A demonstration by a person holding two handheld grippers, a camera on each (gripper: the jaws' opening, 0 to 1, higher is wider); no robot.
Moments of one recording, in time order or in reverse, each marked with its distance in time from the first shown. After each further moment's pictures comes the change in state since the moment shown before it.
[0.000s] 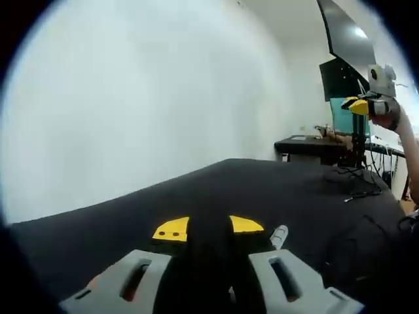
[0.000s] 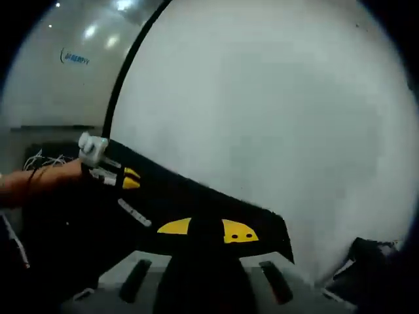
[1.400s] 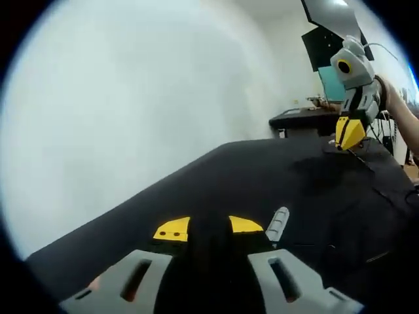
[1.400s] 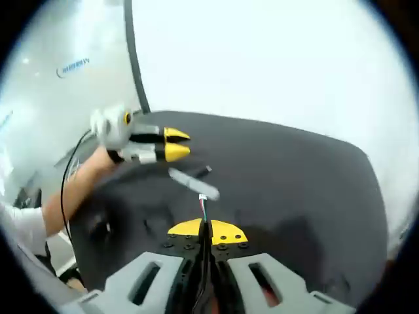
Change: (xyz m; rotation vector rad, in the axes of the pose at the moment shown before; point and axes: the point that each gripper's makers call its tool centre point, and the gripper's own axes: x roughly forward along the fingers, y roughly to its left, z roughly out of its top) left arm 0.001 -0.001 -0.001 0.165 0.060 -0.005; right arm 0.101 0.120 -0.016 0.361 0.221 0.513
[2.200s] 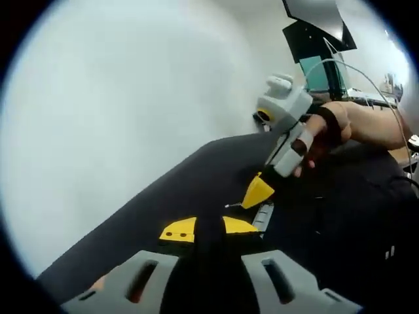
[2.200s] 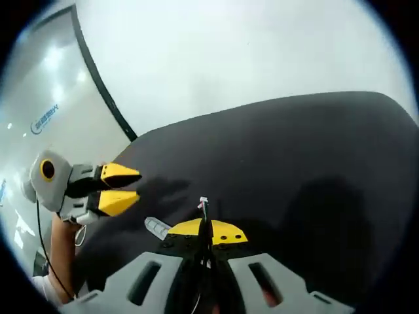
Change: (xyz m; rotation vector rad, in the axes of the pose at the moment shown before) left arm -0.008 -0.033 0.003 0.135 0.021 -0.141; right arm 0.118 -0.013 -0.006 0.322 -0.010 0.038
